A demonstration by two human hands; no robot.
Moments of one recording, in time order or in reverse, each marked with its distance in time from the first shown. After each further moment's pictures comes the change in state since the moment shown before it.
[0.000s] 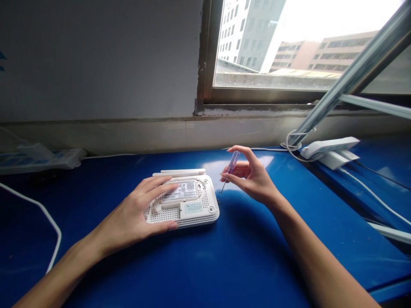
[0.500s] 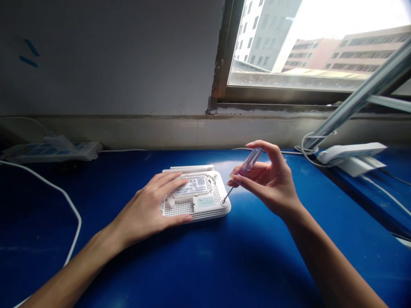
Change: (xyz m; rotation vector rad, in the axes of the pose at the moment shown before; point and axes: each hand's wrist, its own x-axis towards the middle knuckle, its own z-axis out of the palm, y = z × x) left_hand 0.001 0.014 -0.001 -0.011 0.065 -0.086; right_hand -0.010 -0.040 0.024 0.124 0.017 -0.129
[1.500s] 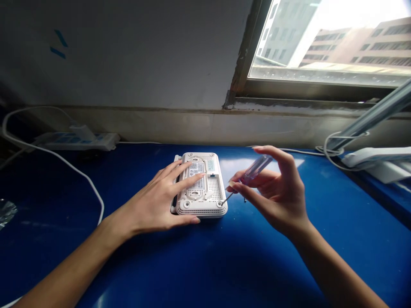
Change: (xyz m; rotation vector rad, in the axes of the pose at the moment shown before) left_hand -0.009 -0.005 -0.020 0.136 -0.087 0.108; right_hand -0.012 -0.003 0.046 -0.046 0.035 -0.079
